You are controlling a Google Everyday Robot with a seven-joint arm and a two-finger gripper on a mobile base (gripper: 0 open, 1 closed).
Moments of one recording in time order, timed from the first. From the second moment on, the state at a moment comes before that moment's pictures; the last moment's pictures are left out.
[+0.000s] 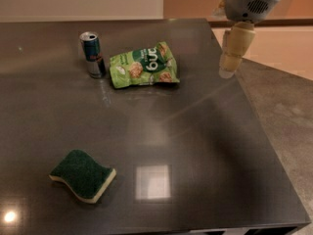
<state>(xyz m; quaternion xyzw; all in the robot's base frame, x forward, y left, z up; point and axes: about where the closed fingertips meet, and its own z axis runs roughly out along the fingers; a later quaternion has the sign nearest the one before) 0.570 -0.152 0.985 -0.69 0.71 -0.01 0.17</state>
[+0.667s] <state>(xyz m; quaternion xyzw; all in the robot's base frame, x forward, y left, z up) 0.617 -0.106 0.971 -0.69 0.70 0.00 0.17</state>
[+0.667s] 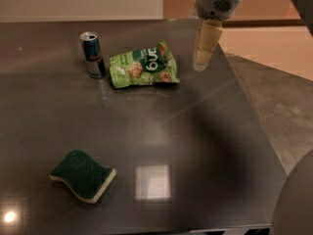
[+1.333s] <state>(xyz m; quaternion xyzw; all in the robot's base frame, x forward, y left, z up) 0.639 -0.057 0.945 -0.70 0.69 0.01 0.17</state>
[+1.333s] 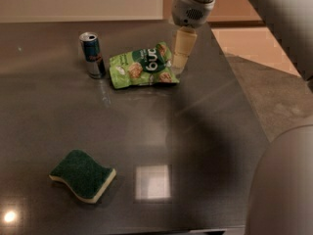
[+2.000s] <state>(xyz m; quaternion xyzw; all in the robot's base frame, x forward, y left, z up) 0.662 -0.020 0.912 -0.71 0.69 0.02 0.16</state>
